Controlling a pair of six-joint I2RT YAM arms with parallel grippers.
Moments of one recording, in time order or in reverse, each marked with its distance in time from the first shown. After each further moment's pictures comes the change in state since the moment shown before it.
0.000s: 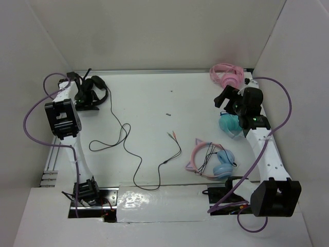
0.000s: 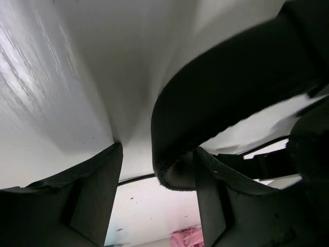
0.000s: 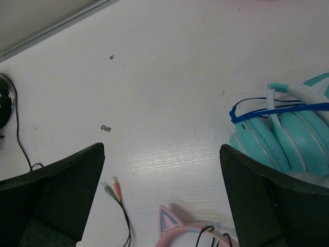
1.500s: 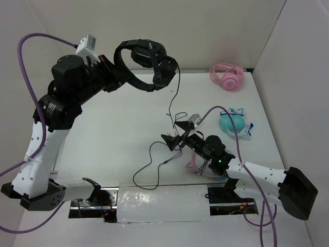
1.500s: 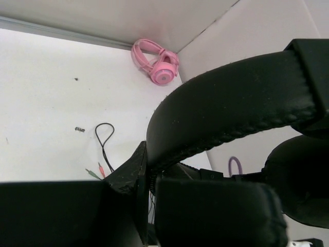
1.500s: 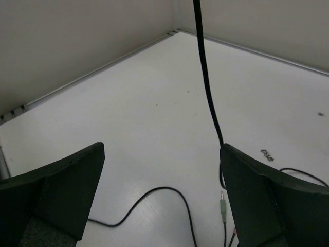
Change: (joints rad) left arm -0.727 -1.098 -0.122 0.187 -0.077 0.715; right arm 0.919 -0.178 -0.604 0.961 0.162 -0.267
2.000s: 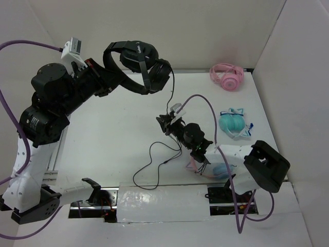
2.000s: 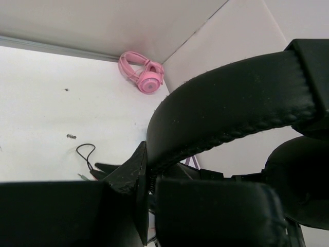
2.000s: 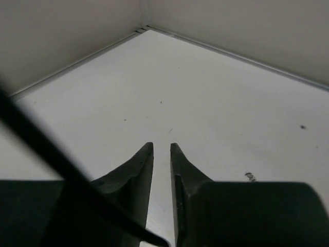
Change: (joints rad) left arm -0.033 -0.103 0.000 -0.012 -0.011 -0.013; right arm 0.002 0.478 0.222 0.256 0.149 -0.100
